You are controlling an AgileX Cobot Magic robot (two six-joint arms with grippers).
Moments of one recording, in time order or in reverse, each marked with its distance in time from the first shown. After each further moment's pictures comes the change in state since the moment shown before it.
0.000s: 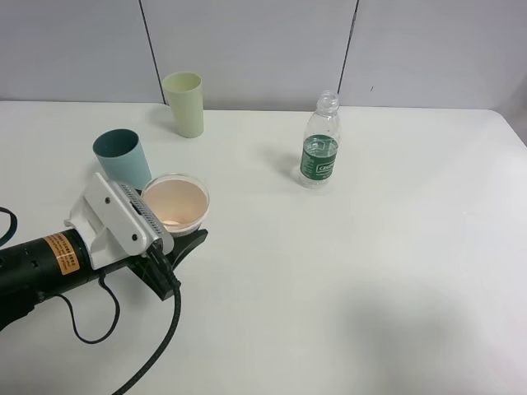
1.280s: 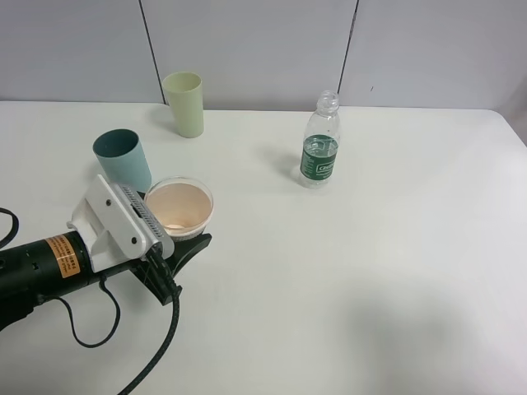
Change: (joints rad) left arm 0.000 0.000 0.000 0.044 0.000 -0.035; right arm 0.000 0.000 0.000 0.000 0.000 0.000
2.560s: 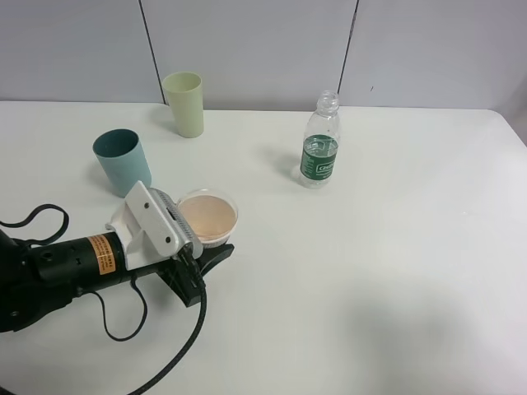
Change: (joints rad) left arm 0.000 0.186 -0.121 0.091 -0.007 -0.066; right arm 0.000 0.000 0.000 0.000 0.000 0.000
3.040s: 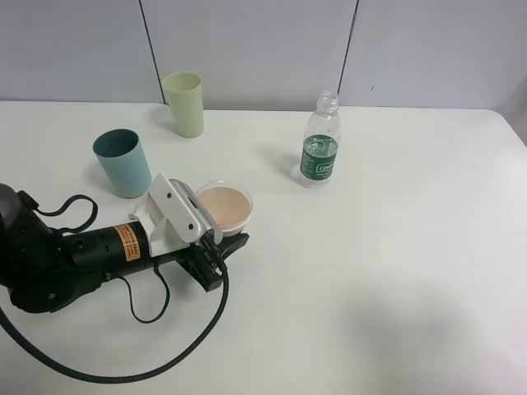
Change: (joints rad) left arm 0.000 0.067 -0.094 0.006 0.000 -0.017; right arm 0.000 0.000 0.000 0.000 0.000 0.000
